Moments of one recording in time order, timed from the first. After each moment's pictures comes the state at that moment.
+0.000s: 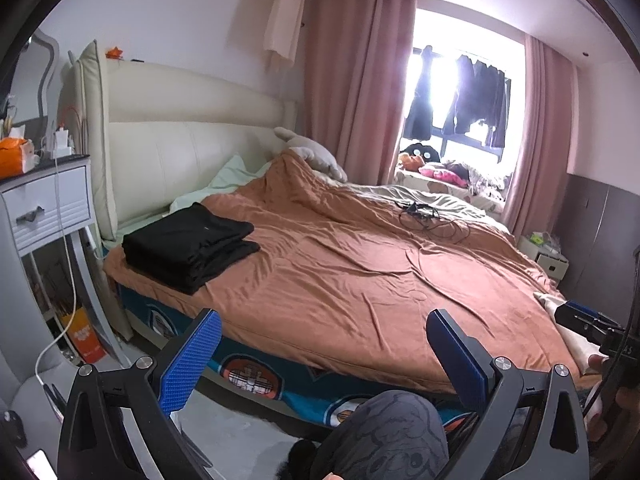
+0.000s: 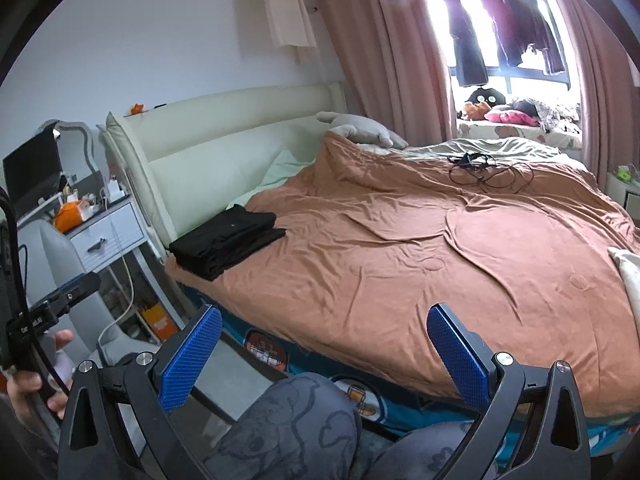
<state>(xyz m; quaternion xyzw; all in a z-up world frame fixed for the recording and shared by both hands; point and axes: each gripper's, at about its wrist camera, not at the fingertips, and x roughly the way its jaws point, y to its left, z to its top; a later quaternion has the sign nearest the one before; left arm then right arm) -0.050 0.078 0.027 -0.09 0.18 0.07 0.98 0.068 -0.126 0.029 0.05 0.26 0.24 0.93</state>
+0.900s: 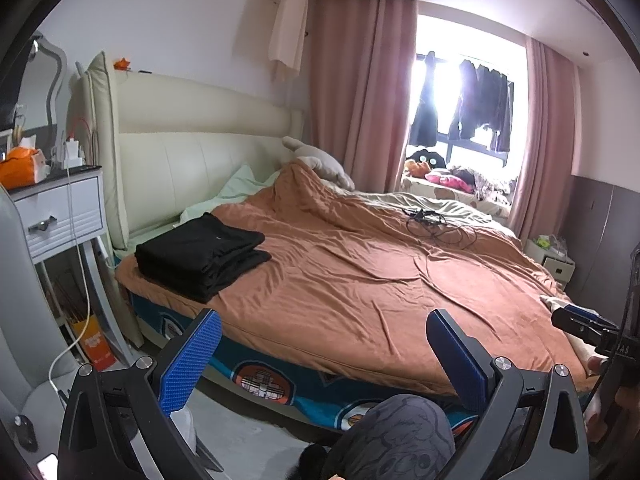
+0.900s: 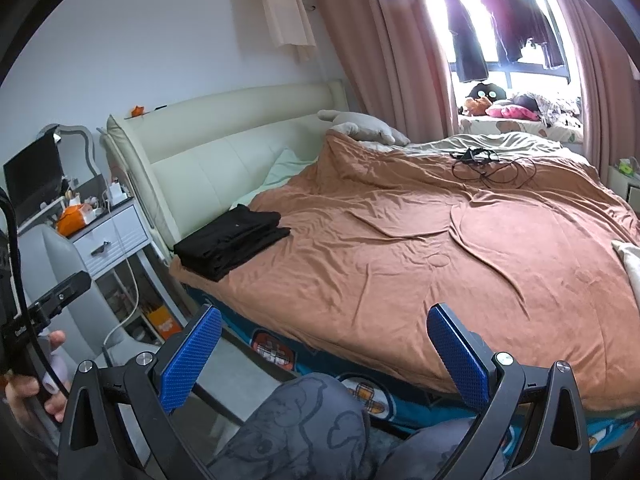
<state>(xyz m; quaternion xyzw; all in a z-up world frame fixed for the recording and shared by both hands) -0.065 0.078 0.035 -0.08 0.17 0.08 0.98 0.065 -0.124 0.032 0.06 0.27 0.24 0.93</state>
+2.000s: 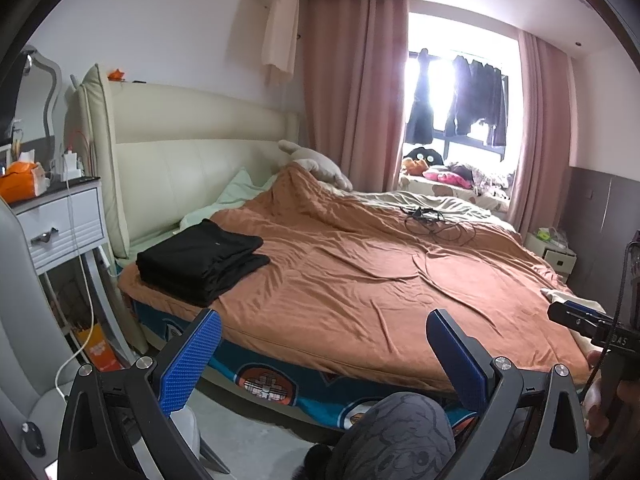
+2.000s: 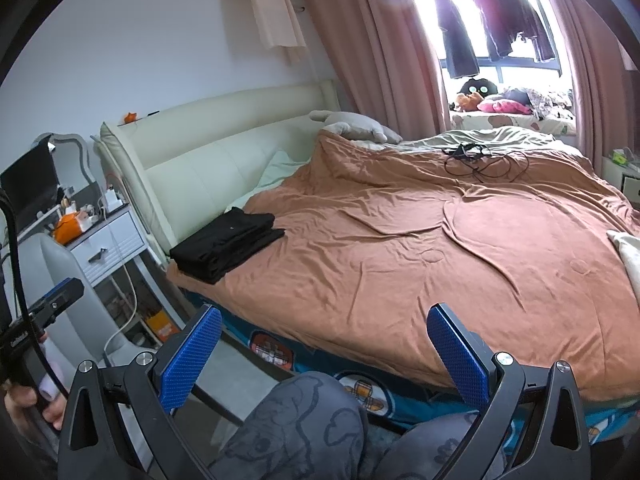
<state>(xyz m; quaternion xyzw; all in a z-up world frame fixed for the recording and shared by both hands) -0.068 0.069 0.040 -0.06 0.17 0.08 0.98 0.061 -0.126 0.029 0.07 0.27 0.23 0.93</state>
